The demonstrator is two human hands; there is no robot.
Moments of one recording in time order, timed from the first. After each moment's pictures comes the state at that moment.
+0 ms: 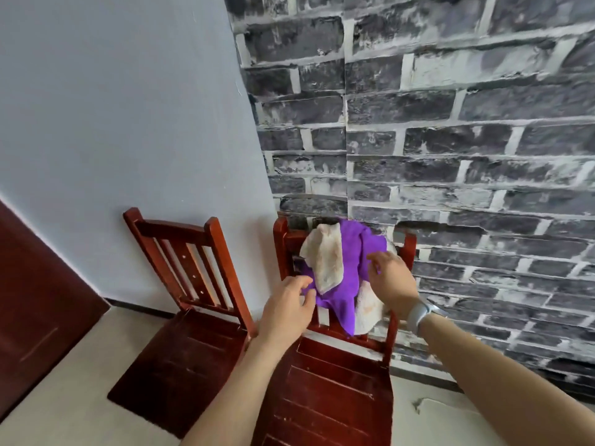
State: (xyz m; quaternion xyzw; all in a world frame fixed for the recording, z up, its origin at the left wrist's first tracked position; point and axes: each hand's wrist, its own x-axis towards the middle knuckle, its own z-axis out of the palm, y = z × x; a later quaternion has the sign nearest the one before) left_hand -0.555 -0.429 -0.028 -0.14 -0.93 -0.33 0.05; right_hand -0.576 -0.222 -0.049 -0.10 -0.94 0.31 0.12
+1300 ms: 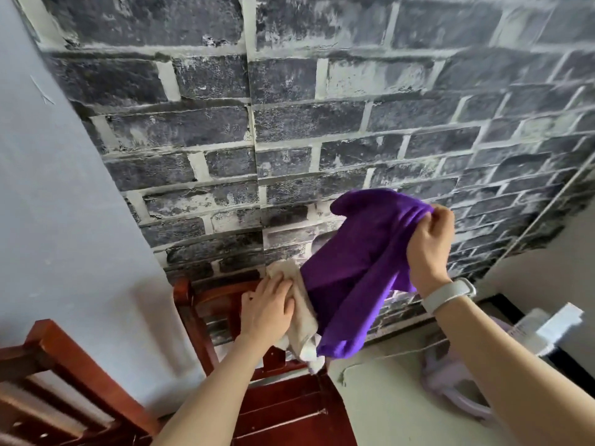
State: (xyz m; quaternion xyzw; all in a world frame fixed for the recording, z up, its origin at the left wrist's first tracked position) left_hand -0.733 -0.355 -0.088 -0.44 -0.89 -0.12 -0.01; right_hand -0.593 -0.170 0.041 -0.41 -0.64 0.34 0.55
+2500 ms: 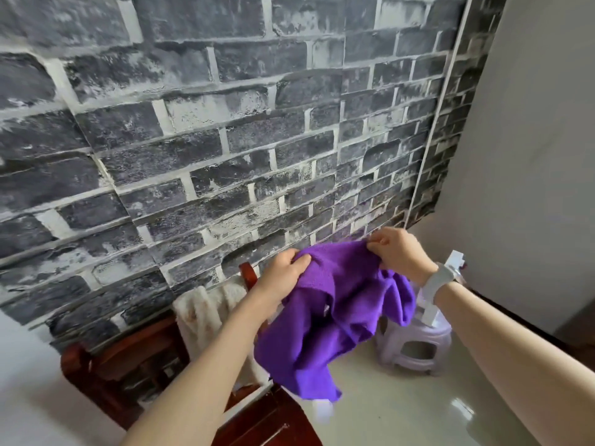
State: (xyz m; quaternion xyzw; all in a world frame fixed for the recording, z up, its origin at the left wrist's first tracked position) left_hand -0.599 -0.234 0.027 -0.42 -0.65 -0.51 -0.38; right_hand -0.418 -0.118 0.047 -0.52 -0.78 0.26 0.22
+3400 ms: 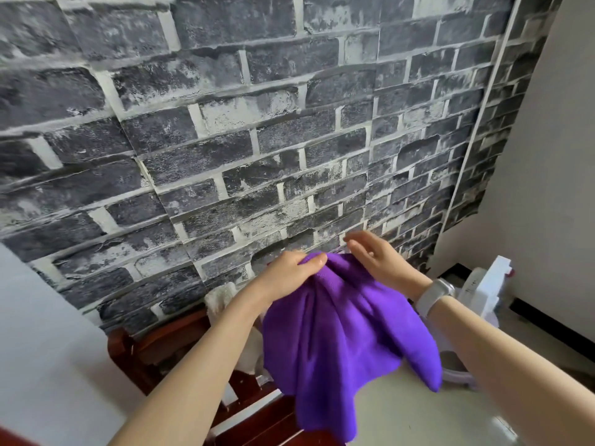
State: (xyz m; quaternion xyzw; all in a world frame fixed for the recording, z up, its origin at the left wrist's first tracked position) left_hand -0.624 -0.260 0.054 -0.48 -0.70 -0.40 -0.34; right_hand -0.474 -0.139 0.029 -0.29 -0.83 0.36 0.30
